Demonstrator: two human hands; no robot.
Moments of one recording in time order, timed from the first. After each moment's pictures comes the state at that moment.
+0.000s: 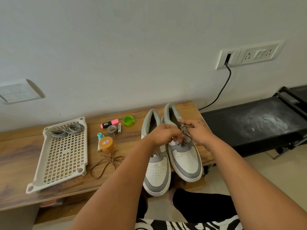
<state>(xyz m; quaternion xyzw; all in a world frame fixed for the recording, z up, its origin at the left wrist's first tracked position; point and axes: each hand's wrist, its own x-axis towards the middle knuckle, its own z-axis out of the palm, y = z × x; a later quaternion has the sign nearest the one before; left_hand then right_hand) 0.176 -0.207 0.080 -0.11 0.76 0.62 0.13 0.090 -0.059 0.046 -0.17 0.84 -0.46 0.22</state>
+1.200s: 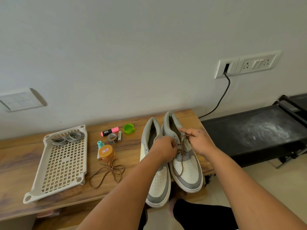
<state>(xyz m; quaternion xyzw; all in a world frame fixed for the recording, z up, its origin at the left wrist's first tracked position) 0.167 -0.199 0.057 -0.13 0.95 0.28 0.10 0.093 -0.058 0.048 -0.17 0.86 -0.44 0.20</state>
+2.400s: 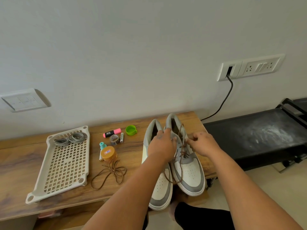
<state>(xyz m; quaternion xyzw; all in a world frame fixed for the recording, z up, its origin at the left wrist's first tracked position) 0.171 -0.200 0.058 -0.17 0.95 0.26 -0.05 0.083 -0.057 0.047 -0.17 0.93 -0.27 0.16</state>
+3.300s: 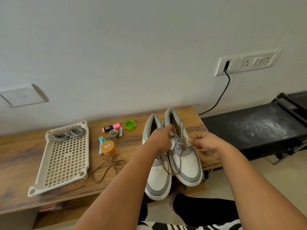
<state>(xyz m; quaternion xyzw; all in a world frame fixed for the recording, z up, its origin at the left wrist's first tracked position) 0.169 -0.216 0.064 -0.10 0.94 0.31 0.07 0.094 -0.032 0.052 -0.02 0.80 -0.48 0.37</state>
